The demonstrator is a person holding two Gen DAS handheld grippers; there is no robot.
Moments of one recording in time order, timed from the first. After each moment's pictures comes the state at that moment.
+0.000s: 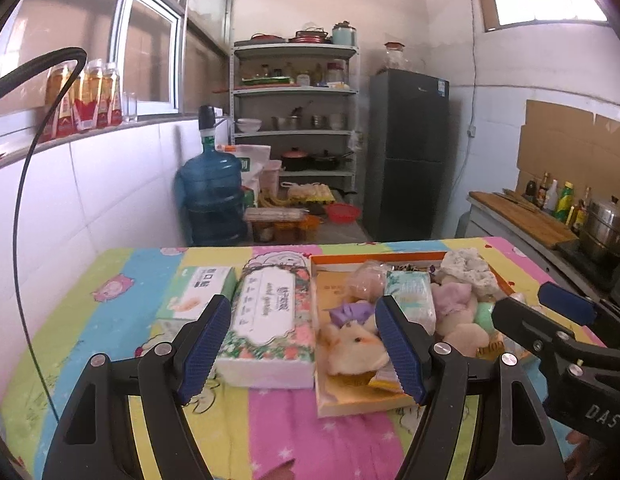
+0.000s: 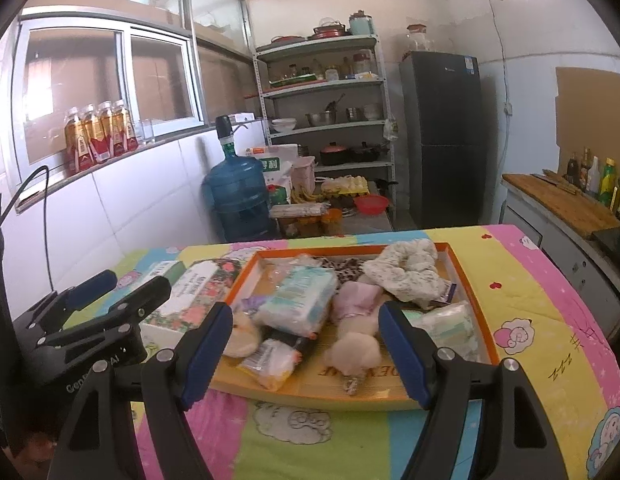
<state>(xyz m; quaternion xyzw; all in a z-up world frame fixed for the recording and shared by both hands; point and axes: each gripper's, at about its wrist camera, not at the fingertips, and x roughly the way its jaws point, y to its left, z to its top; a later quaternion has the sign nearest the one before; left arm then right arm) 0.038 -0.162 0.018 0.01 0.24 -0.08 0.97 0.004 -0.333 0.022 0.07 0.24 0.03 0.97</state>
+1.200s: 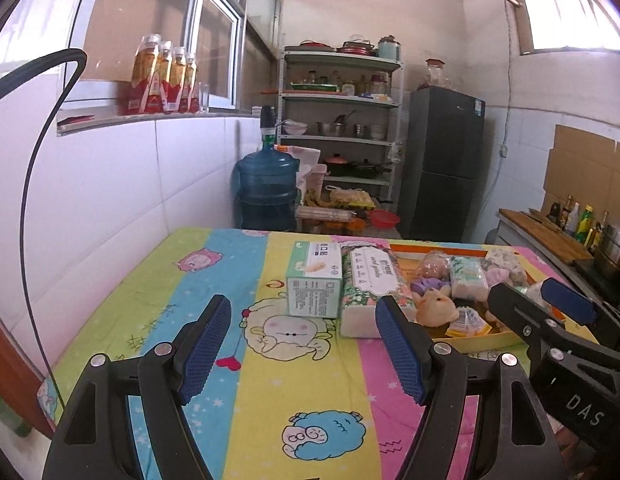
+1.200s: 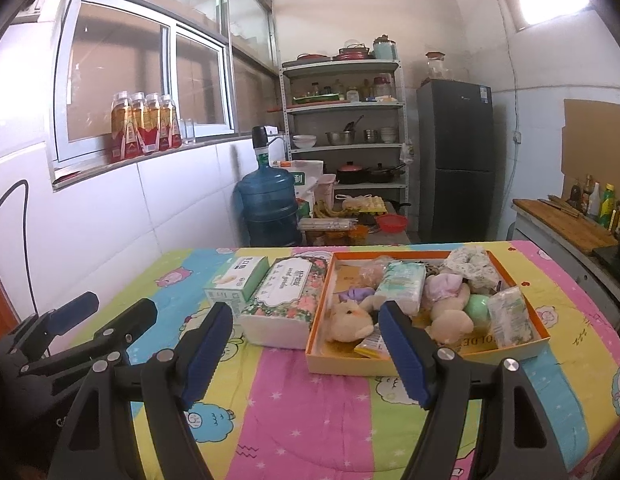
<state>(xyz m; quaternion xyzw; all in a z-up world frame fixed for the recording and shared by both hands) -0.032 -0.045 0.021 -0.02 0.23 -0.02 0.97 -0.044 -0.213 0.033 0.04 0.21 0.04 0.98</state>
